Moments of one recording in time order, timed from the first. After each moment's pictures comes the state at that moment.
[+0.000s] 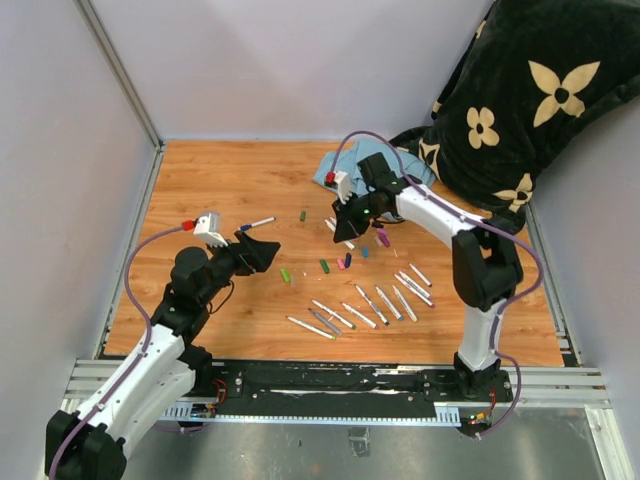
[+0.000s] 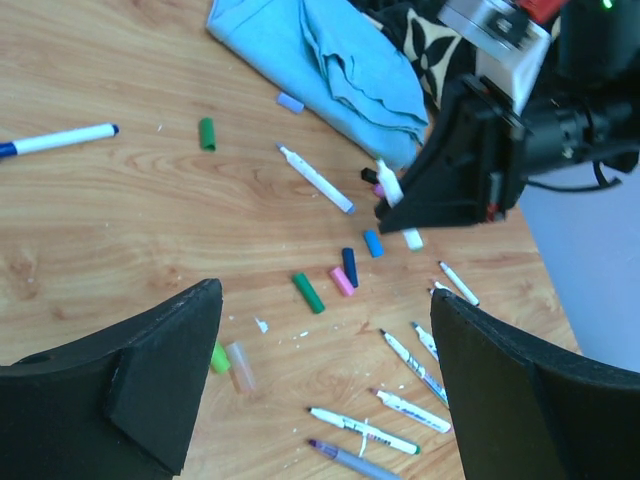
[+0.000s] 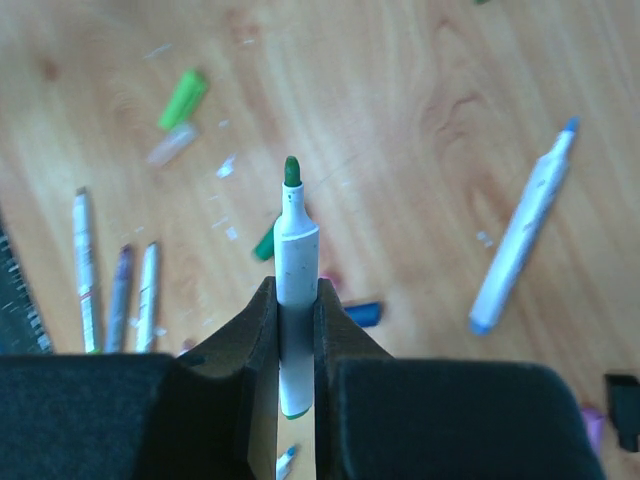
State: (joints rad) left arm -0.36 0.67 0.37 0.17 0.12 -0.63; right arm 0.49 1.87 1.43 -0.57 -0.69 -0.32
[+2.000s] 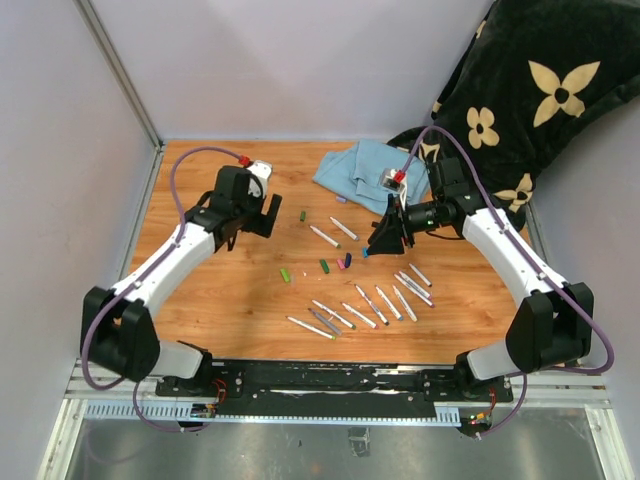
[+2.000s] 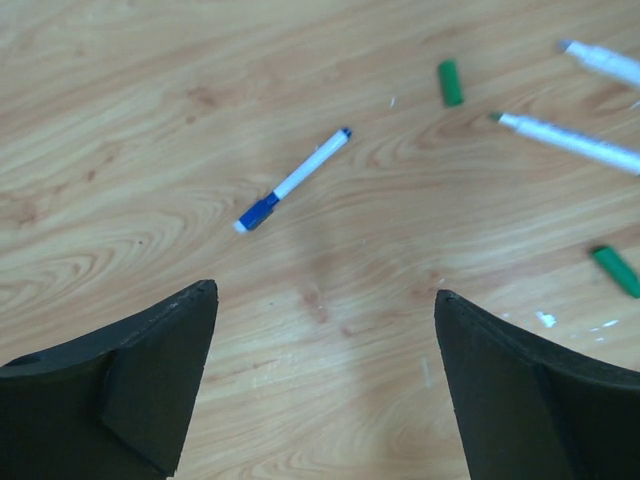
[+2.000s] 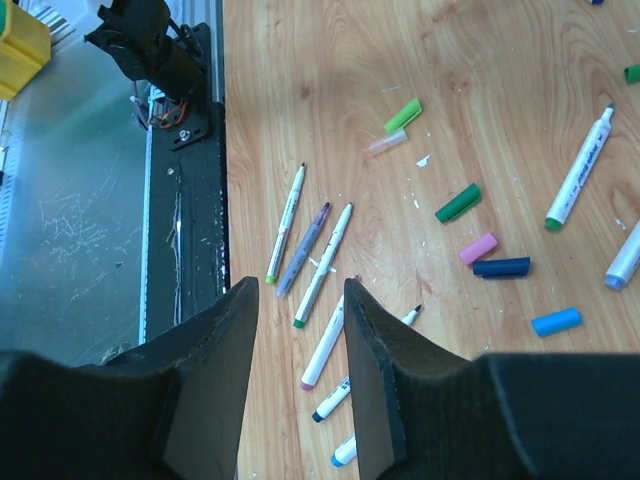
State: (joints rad) left arm -0.36 1.31 1.04 -0.38 -0.12 0.05; right arm 0.28 1.44 1.21 -0.77 -1.15 -0.50
